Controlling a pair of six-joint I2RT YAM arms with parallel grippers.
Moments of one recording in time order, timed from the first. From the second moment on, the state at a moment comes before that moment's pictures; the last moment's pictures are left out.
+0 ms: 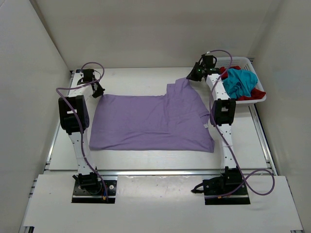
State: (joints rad) left arm 0.09 2.24 1.68 -0.29 -0.04 -0.49; right arm 0.06 2.87 2.78 -0.61 -0.35 0.52
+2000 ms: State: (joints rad) left arm 0.24 1.65 1.05 -0.15 0.12 -0.58; right arm 0.15 1.08 0.78 -0.38 -0.24 0.38
